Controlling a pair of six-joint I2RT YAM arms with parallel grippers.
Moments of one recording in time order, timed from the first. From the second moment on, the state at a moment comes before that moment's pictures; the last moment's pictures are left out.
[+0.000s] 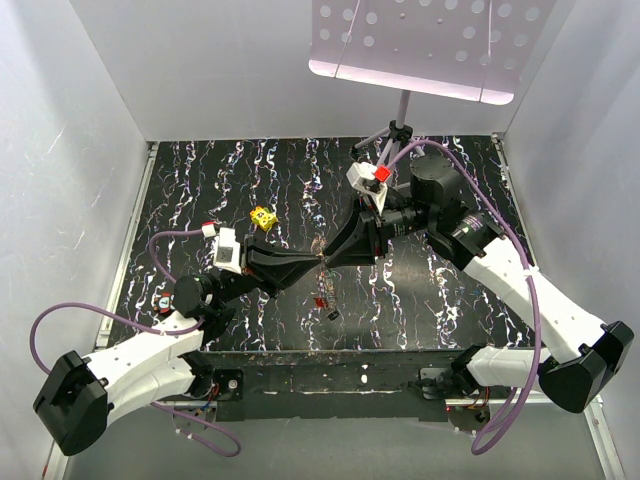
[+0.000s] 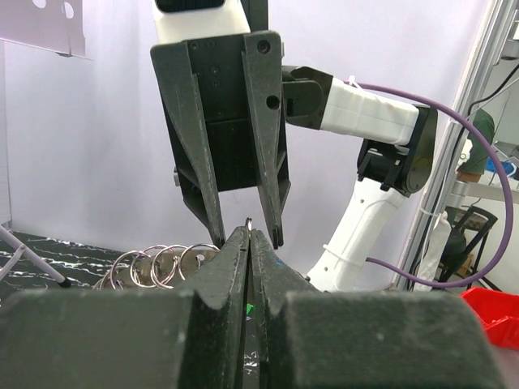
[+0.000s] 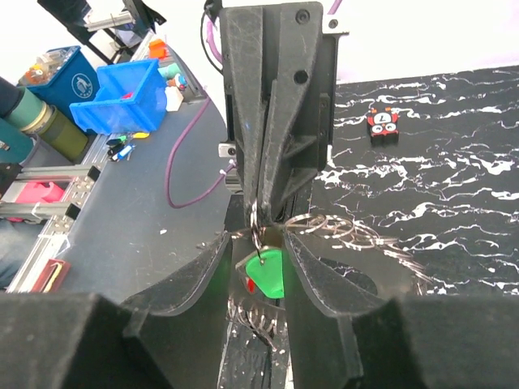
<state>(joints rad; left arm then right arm) -0.75 0.90 0.40 1.22 0.52 -0.59 0.71 1.20 1.28 -0.26 -1.14 0.11</state>
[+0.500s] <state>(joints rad) -0.75 0.90 0.40 1.22 0.50 -0.59 0.72 1.20 1.26 -0.23 -1.12 0.13</state>
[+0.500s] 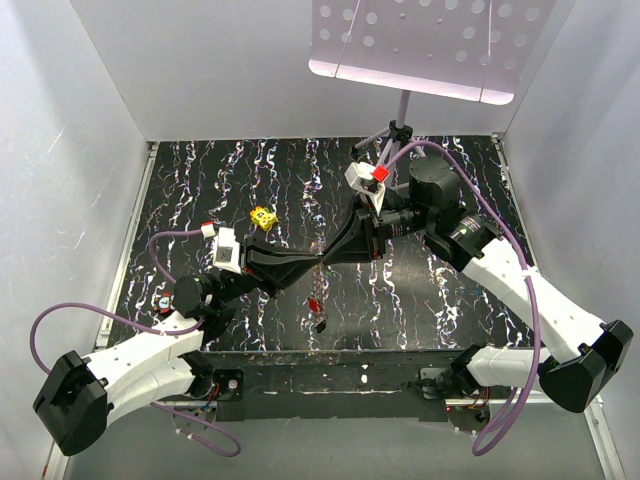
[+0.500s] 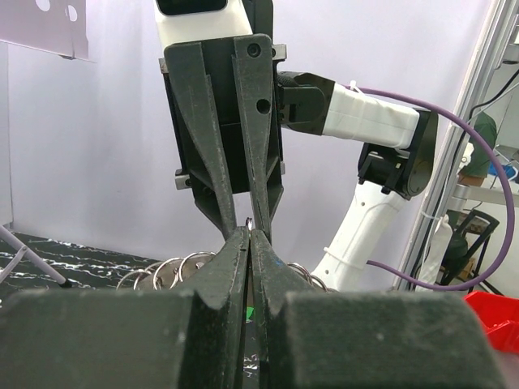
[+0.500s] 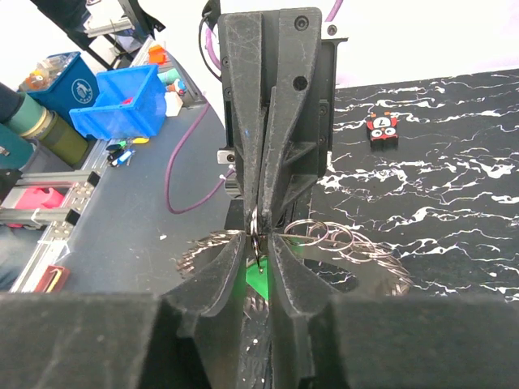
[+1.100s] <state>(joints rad) -0.75 0.67 0.44 0.80 0.48 -0.50 0.73 1.21 1.29 -0.46 -1.11 -0.09</state>
